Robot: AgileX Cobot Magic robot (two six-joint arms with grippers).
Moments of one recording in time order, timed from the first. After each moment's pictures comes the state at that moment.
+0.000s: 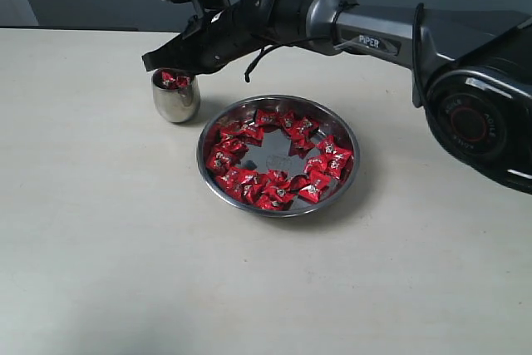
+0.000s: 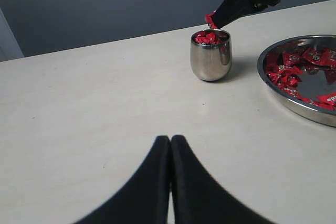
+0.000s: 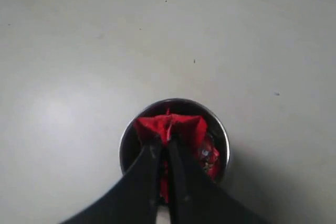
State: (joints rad) left arm -0.11 0.00 0.00 0.14 0.32 -0.06; right arm 0.62 2.39 -1.98 0.61 0.45 -0.47
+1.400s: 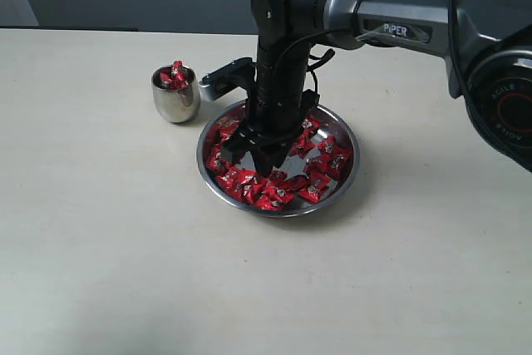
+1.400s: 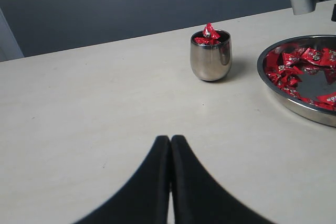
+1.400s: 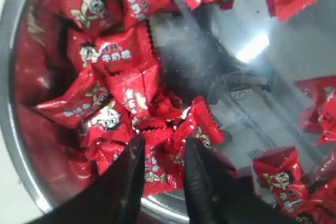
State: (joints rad) left arm -0.11 0.00 0.00 0.14 0.32 -0.06; right arm 0.62 2.28 -1.83 0.15 1.21 -0.29
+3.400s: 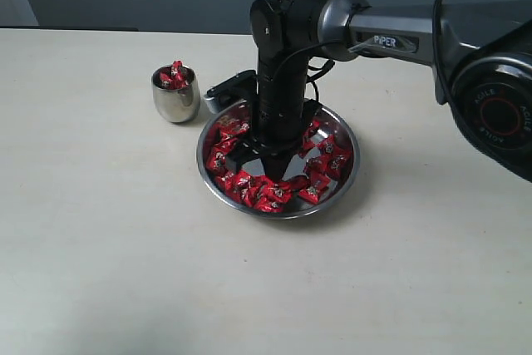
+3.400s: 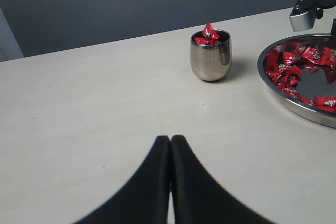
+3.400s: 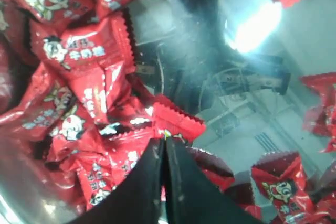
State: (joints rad) left arm -0.11 0.00 0.00 0.14 0.32 -0.06; right arm 0.62 2.32 -1.82 0.12 1.22 -0.27
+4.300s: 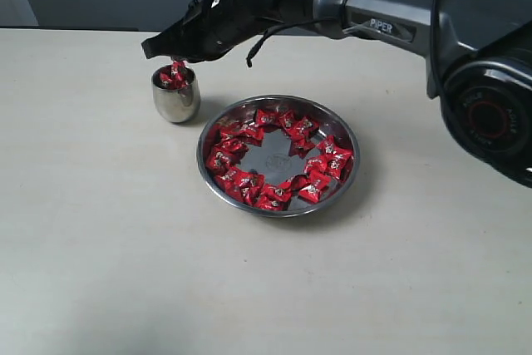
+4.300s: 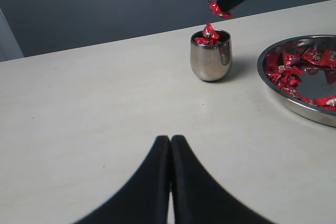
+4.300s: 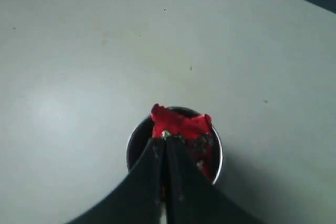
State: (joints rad) left arm -0.11 0.00 0.00 0.14 0.32 -0.06; right arm 0.62 2.35 -2.00 0.50 0.51 -0.38
